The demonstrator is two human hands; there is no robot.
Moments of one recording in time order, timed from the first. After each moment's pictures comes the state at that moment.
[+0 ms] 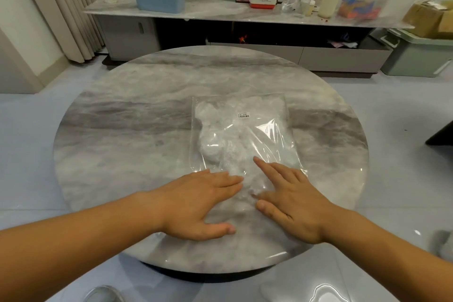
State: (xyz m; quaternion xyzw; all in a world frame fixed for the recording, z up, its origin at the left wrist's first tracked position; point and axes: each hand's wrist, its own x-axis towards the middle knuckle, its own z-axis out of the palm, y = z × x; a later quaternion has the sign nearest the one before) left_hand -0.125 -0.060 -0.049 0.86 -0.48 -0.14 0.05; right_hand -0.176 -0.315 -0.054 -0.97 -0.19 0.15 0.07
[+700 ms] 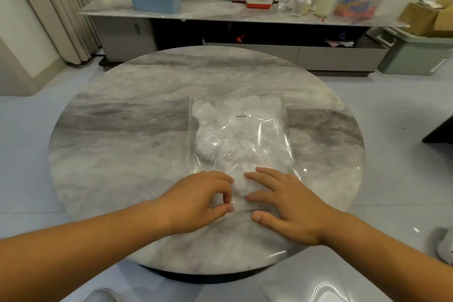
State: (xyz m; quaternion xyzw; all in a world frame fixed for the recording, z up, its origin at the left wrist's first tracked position) left_hand -0.128 -0.075 -0.063 0.90 -0.36 -0.11 0.22; right_hand -0.176 -0.325 -0.068 -0.96 -0.24 0.11 0.13
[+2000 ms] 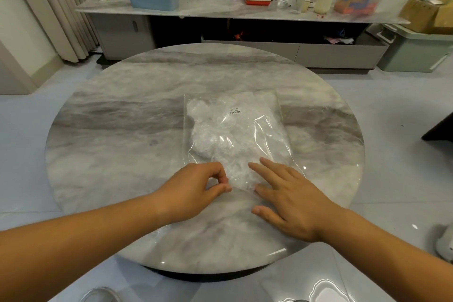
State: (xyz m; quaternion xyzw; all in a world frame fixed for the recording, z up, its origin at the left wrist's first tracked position) left_hand -0.116 -0.076 -0.066 0.89 -0.24 -0.14 0.35; right_hand -0.170 -0.330 -0.079 -0.97 -0.25 0.05 -0.02
